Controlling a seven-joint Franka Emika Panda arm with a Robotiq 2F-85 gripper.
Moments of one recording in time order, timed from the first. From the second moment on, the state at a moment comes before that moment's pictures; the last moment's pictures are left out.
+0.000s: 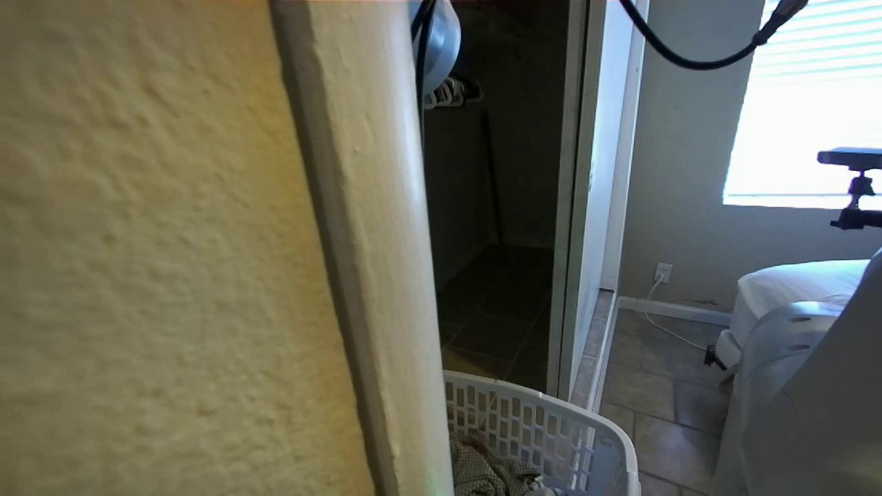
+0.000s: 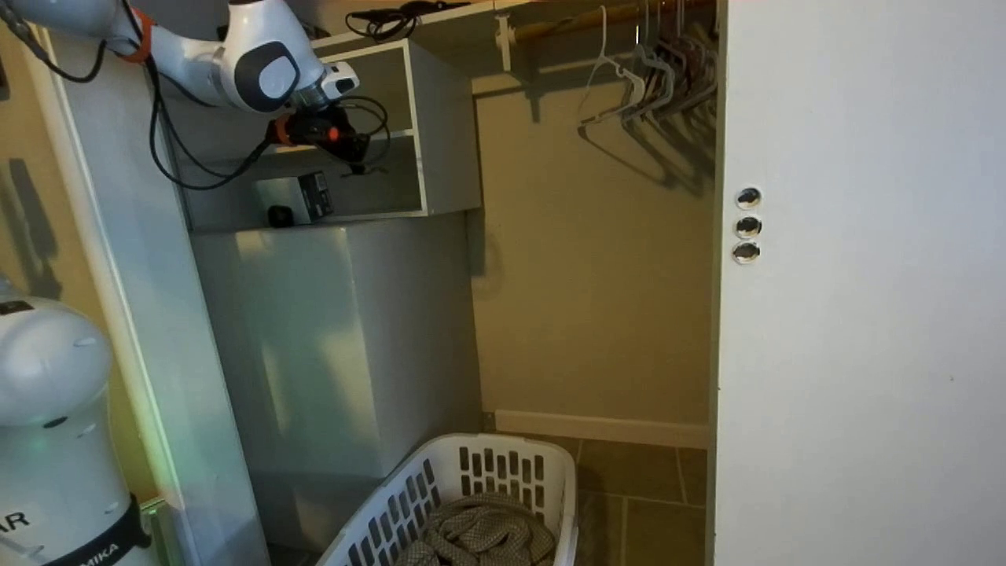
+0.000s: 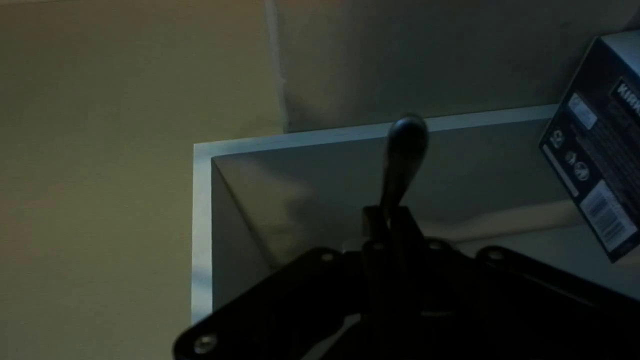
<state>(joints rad) 0.32 -0.36 0.14 -2.17 0.30 2.62 -0.15</state>
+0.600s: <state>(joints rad) 0.36 -0.23 0.13 -2.16 0.36 2.78 -0.22</state>
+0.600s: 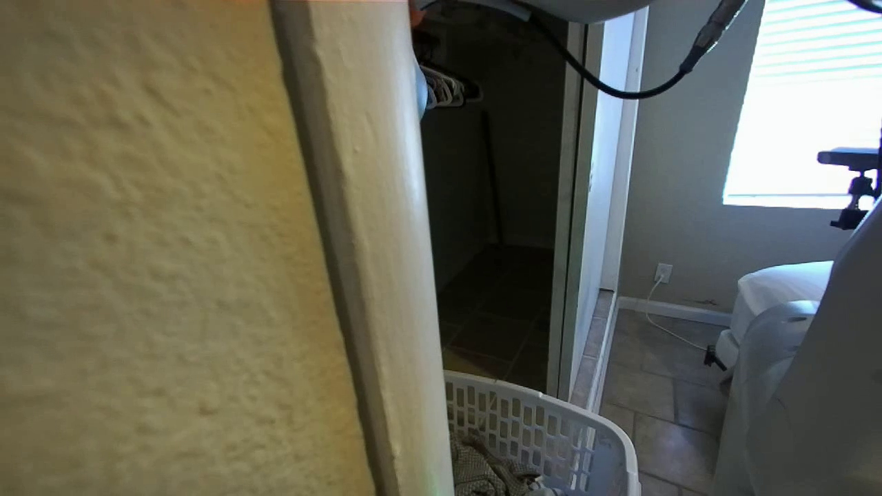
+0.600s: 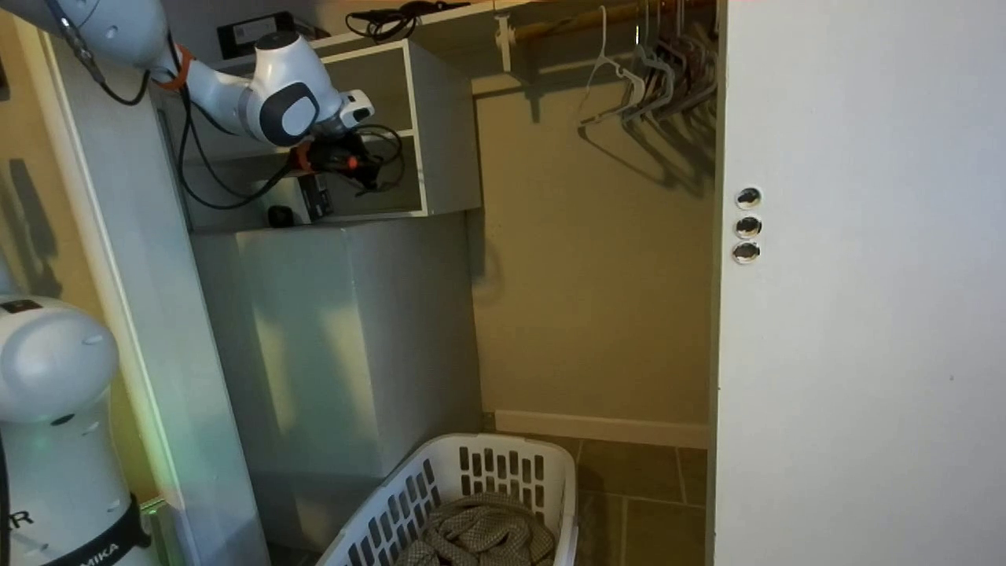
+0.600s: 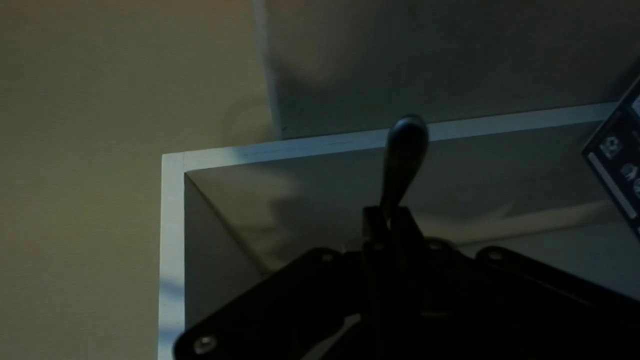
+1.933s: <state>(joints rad) 0.39 -0.07 0.12 -2.02 0.40 2.78 -0.31</state>
